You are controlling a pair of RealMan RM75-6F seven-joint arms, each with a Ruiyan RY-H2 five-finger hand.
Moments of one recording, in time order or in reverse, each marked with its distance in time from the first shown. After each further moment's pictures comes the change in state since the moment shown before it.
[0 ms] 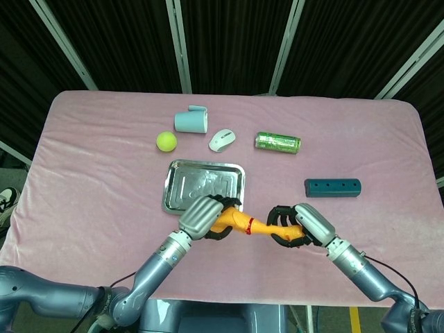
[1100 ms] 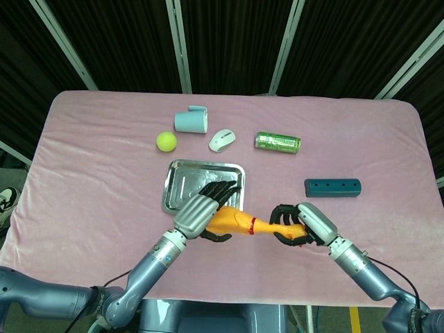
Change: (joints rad) left arm 0.021 0.060 0.015 -0.050 0.053 0.022 -0.058; right arm -0.004 -0.005 -0.005 0.027 0.010 0.006 0.031
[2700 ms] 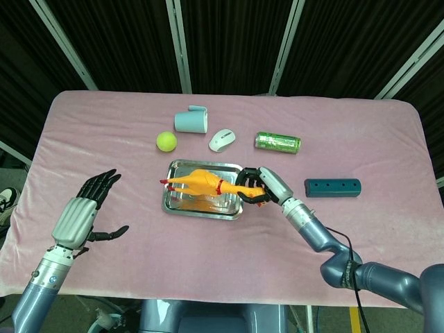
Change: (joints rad) left arm 0.436 0.515 0.242 -0.144 0.374 0.312 -0.367; right arm 0.240 -0.333 0.231 0.302 0.341 -0.351 -0.040
